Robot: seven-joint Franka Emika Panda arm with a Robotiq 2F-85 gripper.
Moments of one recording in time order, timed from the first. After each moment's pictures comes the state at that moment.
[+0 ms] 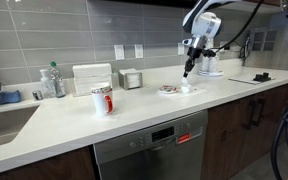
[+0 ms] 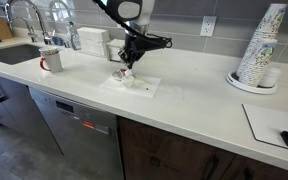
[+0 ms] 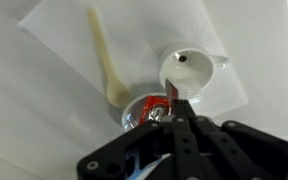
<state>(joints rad) -0.32 0.43 0.01 -1.64 0.36 2.12 -1.56</state>
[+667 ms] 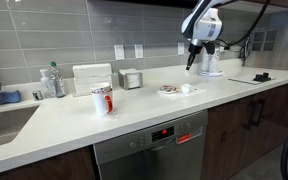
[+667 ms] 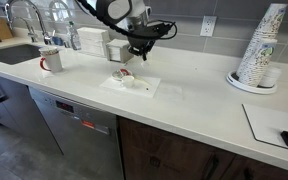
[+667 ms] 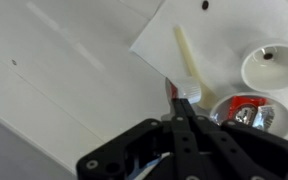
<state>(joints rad) -0.24 0.36 -0.05 -1.79 0.21 2.60 -1.23</state>
